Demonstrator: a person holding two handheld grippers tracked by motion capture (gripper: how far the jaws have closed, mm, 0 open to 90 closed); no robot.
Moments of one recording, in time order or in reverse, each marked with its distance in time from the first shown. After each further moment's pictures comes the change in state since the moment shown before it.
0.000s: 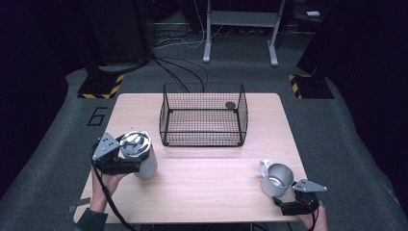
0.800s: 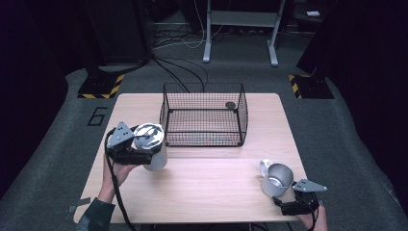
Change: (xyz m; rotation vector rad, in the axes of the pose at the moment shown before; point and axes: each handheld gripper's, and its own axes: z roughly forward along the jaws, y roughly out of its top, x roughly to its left) left arm -0.012 0.031 0.029 0.011 -0.081 0.054; right arm -0.001 0.000 0.000 0.000 0.000 -0.007
